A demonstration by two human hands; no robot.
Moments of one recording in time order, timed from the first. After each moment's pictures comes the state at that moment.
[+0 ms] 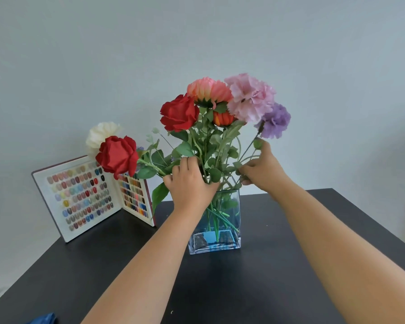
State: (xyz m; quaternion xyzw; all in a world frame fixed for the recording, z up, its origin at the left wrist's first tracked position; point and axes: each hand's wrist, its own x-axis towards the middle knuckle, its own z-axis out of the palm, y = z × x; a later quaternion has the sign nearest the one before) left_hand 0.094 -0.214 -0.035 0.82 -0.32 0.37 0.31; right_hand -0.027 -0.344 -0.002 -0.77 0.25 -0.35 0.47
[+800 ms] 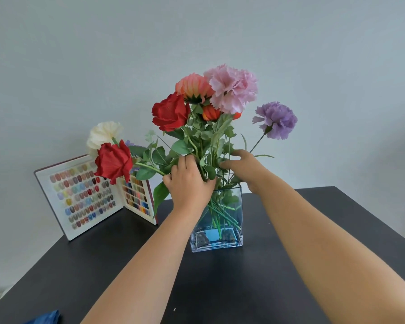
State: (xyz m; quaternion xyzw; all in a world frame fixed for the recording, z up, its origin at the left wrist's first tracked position) left_hand 0.099 -0.209 -0.036 0.82 -0.31 0.36 0.32; right_hand 0.014 -0.332 0.000 -0.72 0.26 -0.28 0.57
